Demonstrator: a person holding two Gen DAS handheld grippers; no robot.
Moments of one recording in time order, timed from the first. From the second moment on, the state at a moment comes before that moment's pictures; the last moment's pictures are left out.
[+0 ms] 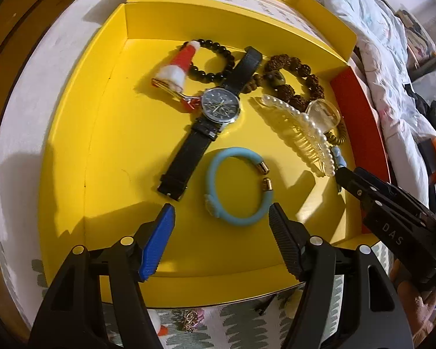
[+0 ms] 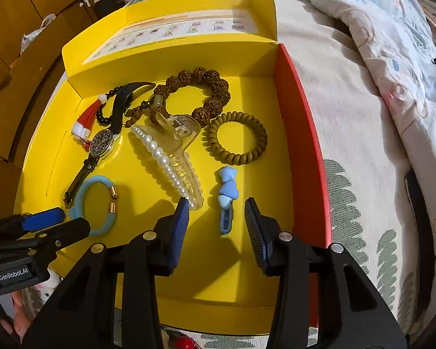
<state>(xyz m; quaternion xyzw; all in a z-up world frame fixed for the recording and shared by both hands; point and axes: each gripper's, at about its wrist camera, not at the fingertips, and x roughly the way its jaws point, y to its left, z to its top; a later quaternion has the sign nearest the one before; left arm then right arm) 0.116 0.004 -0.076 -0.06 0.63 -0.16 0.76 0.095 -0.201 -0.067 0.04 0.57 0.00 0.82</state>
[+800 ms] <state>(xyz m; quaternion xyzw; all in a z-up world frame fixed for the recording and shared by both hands) 0.124 -0.009 -0.081 -0.04 0.63 -0.15 0.77 0.096 -0.197 -0.071 0.02 0.57 -0.01 0.82</state>
